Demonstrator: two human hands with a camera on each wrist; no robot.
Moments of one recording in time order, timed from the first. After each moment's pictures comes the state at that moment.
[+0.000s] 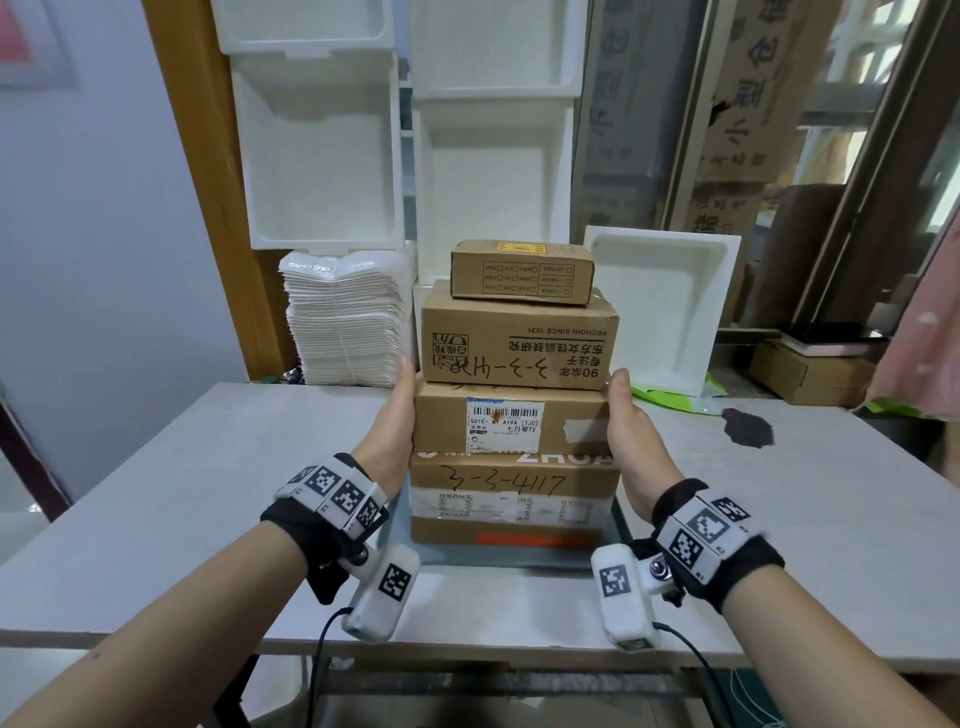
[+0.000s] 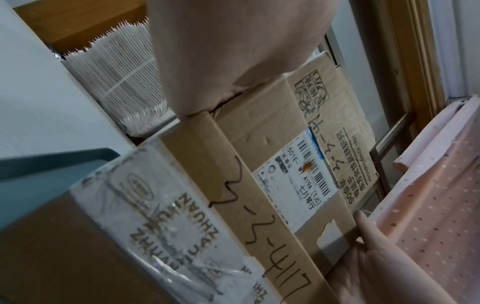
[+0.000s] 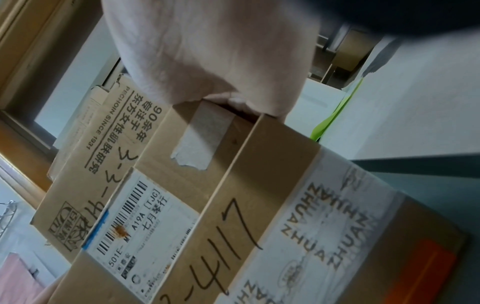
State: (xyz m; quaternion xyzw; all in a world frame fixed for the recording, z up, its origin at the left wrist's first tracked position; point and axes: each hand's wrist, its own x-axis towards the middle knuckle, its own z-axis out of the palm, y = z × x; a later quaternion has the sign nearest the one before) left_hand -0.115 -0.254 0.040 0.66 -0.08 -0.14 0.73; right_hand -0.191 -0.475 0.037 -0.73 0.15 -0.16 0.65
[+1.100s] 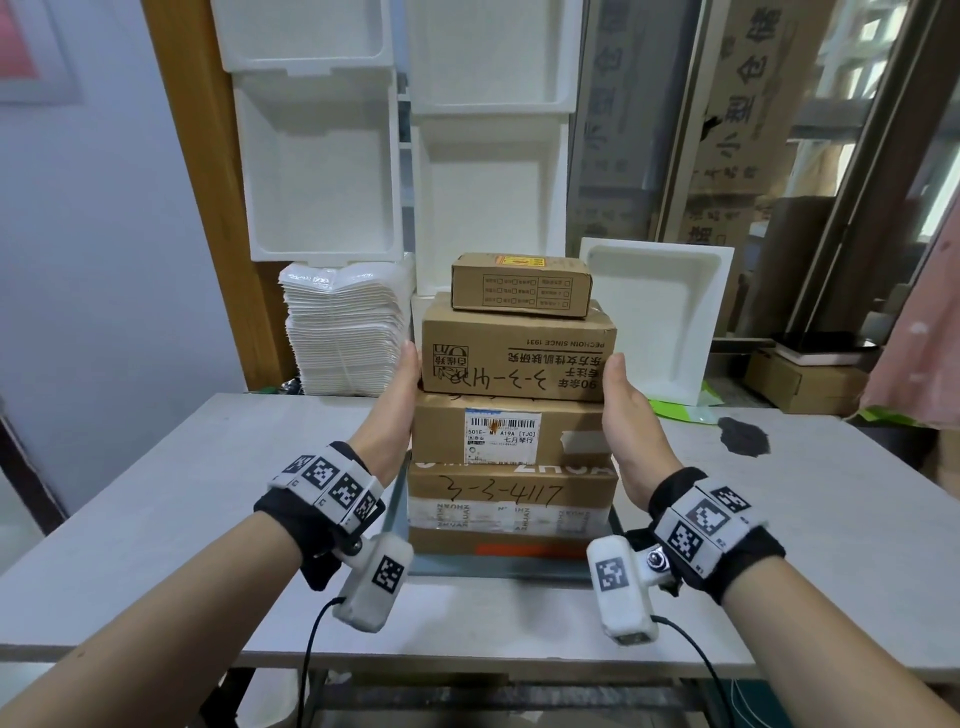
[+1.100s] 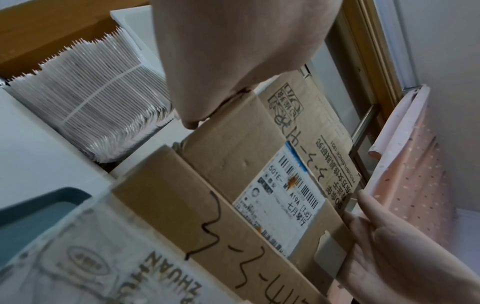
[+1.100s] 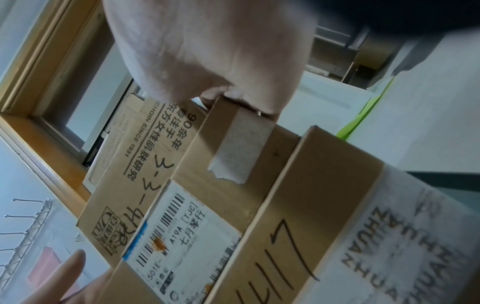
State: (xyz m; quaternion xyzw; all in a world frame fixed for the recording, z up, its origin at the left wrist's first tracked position) left_hand -0.114 -0.251 0.063 0.69 -0.17 -0.08 0.70; right_hand -0.193 -0.469 0.063 -0.74 0.12 -0.19 0.64
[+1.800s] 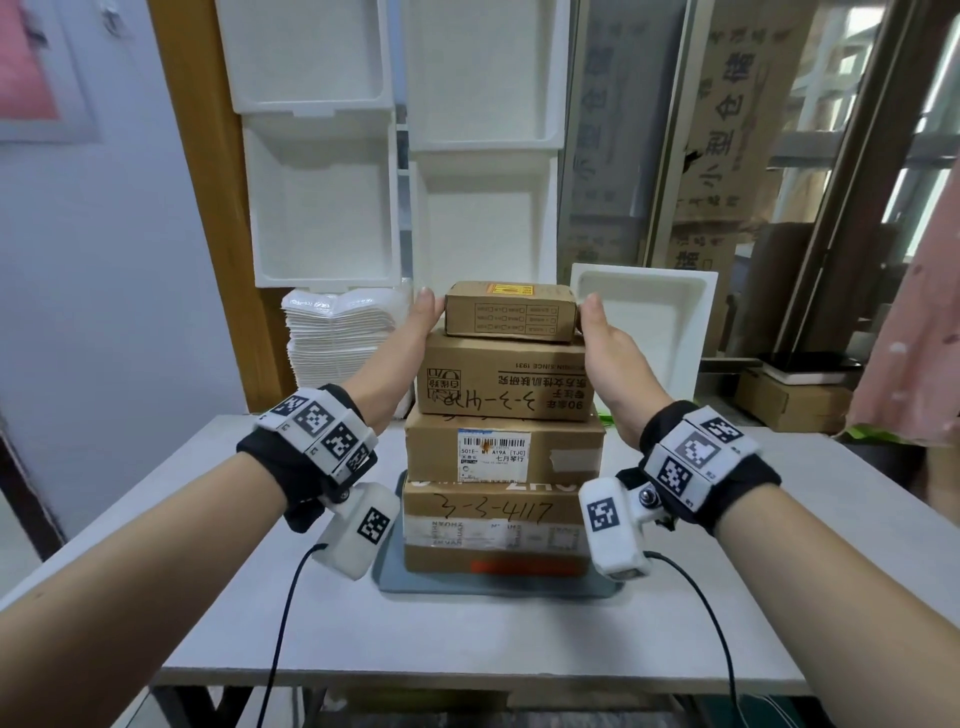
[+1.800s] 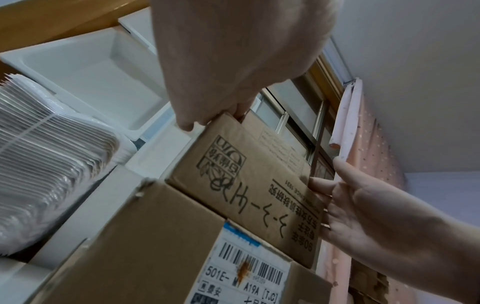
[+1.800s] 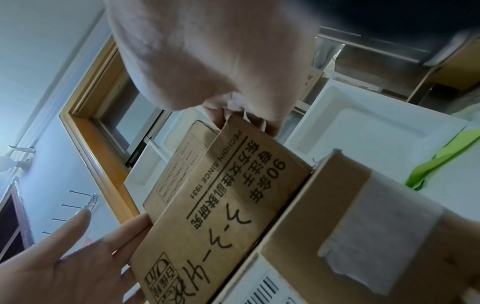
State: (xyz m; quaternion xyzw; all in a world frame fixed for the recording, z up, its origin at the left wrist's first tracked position) left_hand -0.120 -0.259 0.139 0.75 -0.25 -0.03 0.61; right_hand -0.191 -0.464 0.140 -0.78 0.01 -0.22 0.58
